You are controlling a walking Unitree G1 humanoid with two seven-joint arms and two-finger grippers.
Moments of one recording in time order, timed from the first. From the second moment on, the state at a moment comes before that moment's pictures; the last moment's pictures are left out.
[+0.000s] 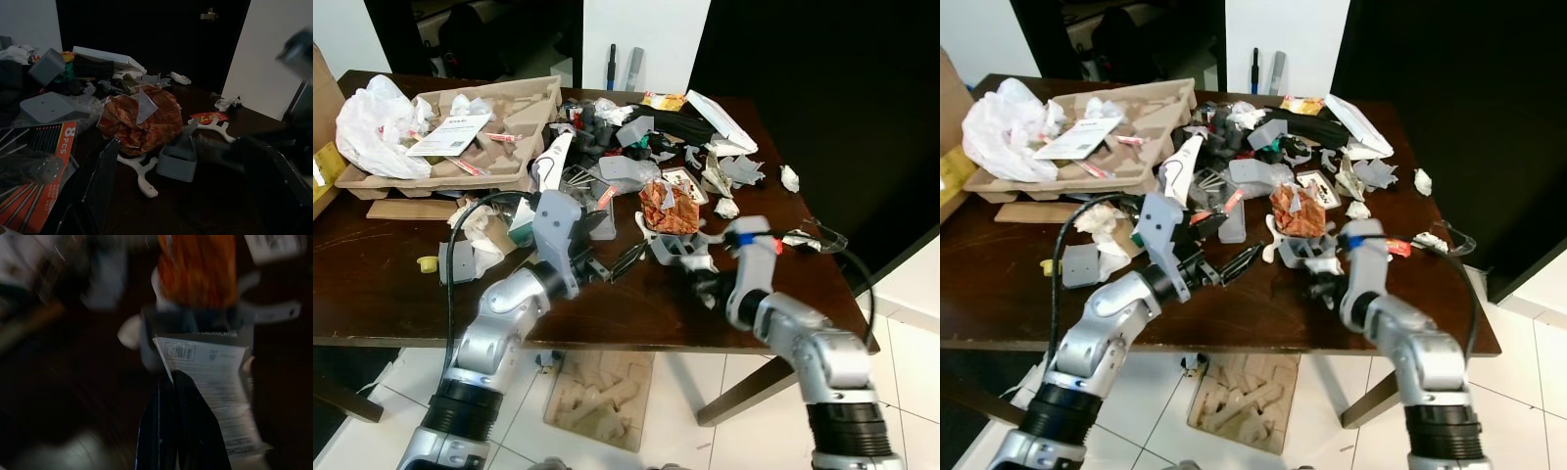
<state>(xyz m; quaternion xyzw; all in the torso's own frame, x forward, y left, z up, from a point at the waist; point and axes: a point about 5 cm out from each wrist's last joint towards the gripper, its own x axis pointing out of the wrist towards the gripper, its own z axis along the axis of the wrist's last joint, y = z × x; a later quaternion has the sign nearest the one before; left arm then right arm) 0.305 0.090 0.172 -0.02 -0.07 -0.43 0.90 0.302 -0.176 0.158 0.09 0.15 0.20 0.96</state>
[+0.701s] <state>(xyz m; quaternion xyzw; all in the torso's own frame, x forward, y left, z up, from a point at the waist) 0.302 0.082 0.171 -0.02 -0.07 -0.46 0.89 0.291 -0.254 0.246 0.20 -0.14 0.19 0.95</state>
